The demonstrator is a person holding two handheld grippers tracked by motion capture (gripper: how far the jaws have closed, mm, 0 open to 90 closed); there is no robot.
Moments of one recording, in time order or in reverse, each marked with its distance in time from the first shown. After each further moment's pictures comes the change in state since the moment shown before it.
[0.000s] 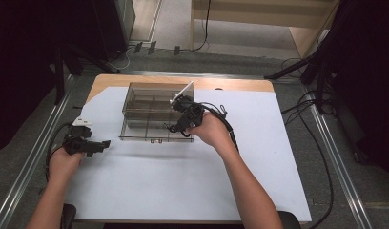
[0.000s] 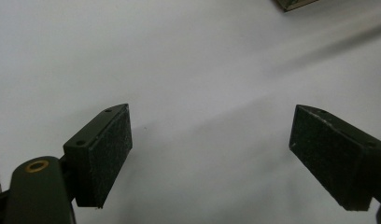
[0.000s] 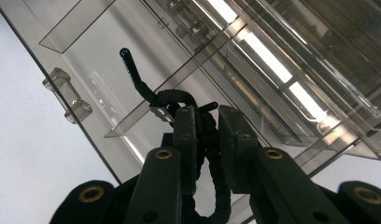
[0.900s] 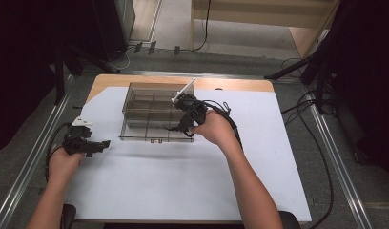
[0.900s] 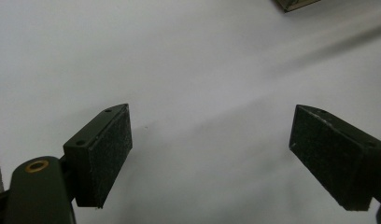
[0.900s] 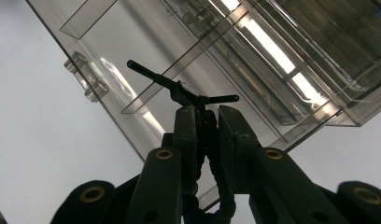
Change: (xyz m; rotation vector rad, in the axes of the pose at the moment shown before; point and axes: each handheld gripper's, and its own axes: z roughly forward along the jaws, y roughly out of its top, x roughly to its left) left arm 0.000 0.000 -0.001 -0.002 0.002 -0.004; right arm 0.001 0.000 -0.017 0.047 0.011 0.001
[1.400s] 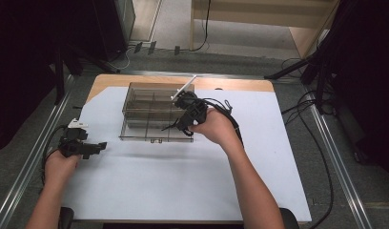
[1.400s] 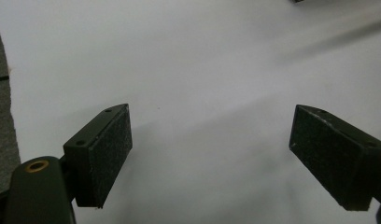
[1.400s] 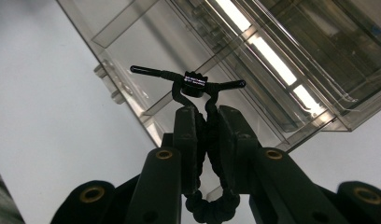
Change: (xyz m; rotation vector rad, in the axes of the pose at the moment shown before) left arm 0.004 -0.007 -0.005 -0.001 0.012 -0.018; right arm 0.007 0.001 -0.014 -0.032 0.011 -0.035
